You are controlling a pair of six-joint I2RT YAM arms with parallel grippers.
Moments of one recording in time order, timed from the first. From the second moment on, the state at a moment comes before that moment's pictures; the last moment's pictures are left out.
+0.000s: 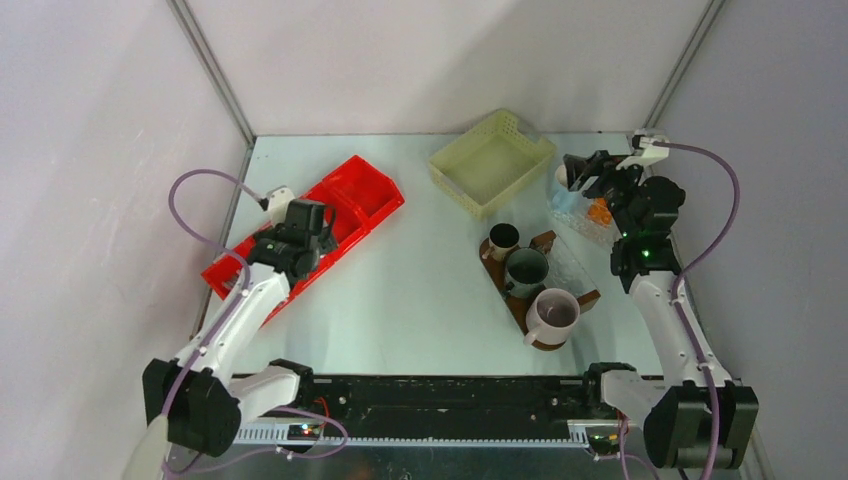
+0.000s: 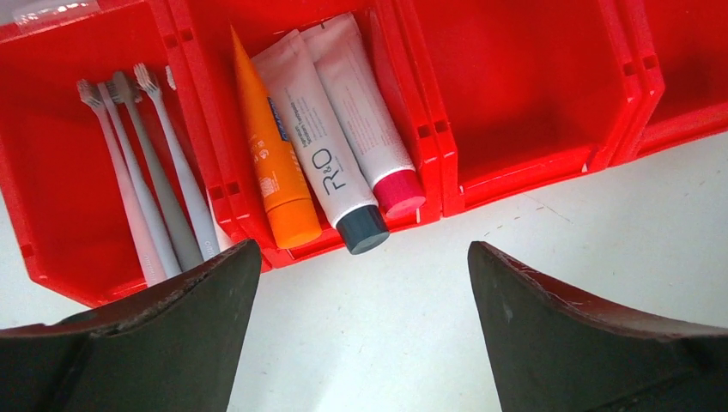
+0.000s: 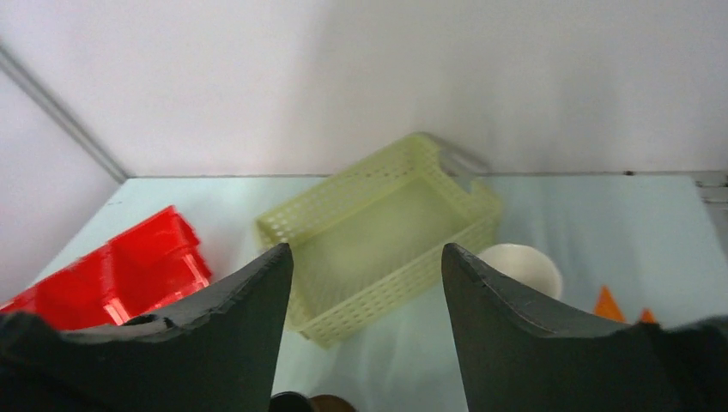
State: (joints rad) left arm -0.27 1.08 0.86 -0.65 -0.58 -0.60; right arm -0.04 1.07 0.82 0.33 -0.27 0.28
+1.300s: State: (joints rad) left arm -0.16 1.39 0.89 -0.60 -0.50 -0.85; right arm 0.14 0.93 0.83 0.24 -0.15 0.29
